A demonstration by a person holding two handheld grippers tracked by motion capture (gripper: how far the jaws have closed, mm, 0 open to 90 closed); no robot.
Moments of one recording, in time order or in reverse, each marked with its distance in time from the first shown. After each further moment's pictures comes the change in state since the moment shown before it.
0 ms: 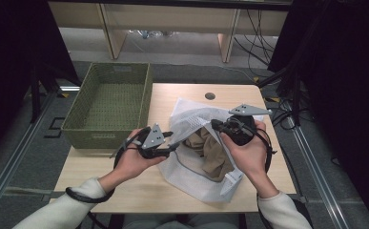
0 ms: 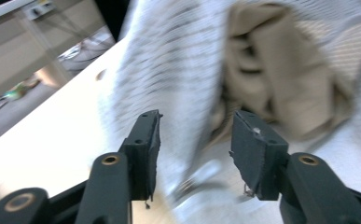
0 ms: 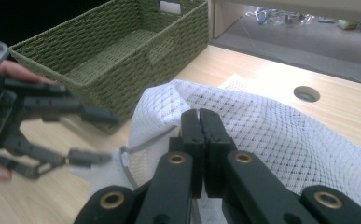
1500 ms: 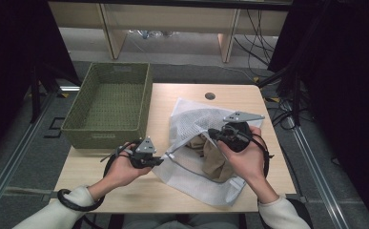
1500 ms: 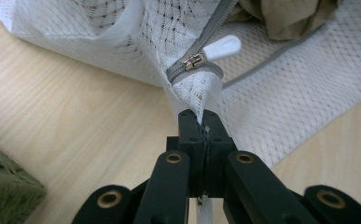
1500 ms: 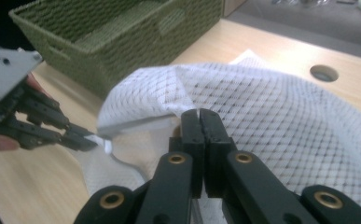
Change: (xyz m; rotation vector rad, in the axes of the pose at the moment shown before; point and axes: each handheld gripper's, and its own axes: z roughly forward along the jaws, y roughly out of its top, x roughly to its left) left arm -0.010 -0.042 -0.016 0.287 -0.158 -0.145; right arm 0.007 -0.016 0.005 0.104 0.028 -0.034
